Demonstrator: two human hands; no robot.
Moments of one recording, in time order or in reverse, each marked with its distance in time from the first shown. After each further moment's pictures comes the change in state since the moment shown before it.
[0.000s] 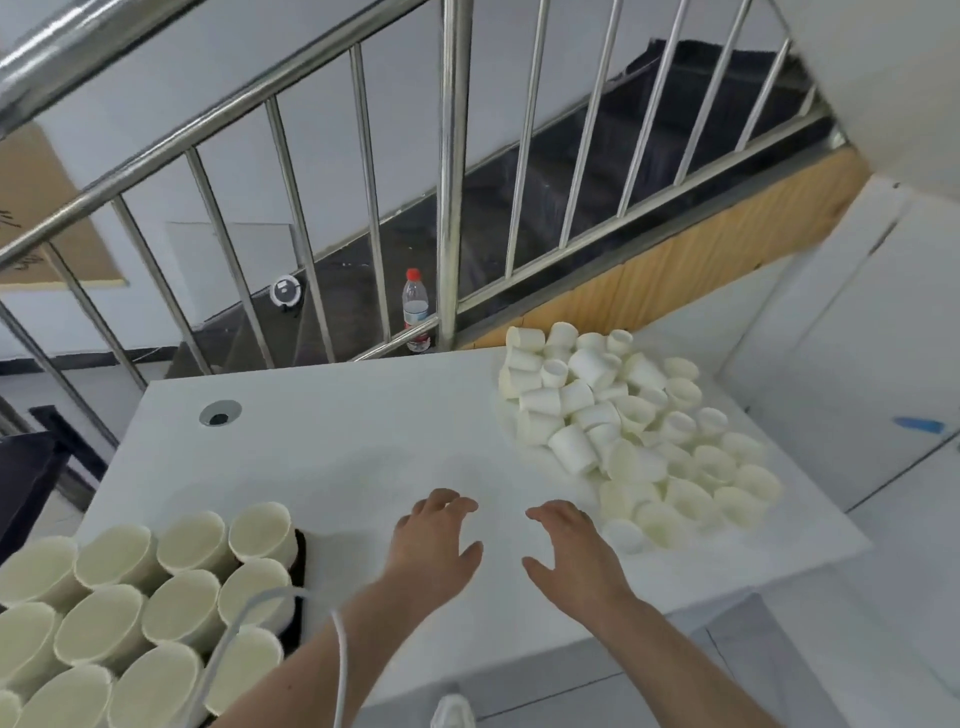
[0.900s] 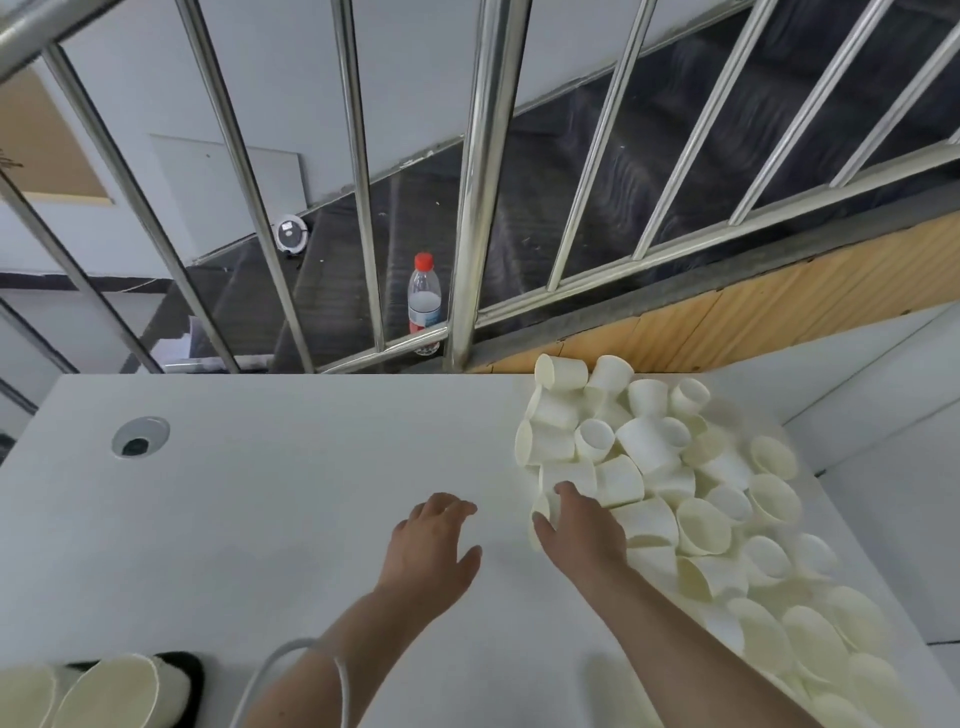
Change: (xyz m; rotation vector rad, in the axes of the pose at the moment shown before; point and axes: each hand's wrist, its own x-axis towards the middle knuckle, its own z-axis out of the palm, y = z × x) left_hand 0.211 -0.026 0.014 -0.117 0.014 -0.116; right_hand 0.270 0.072 -0.003 -0.172 -0.079 0.237
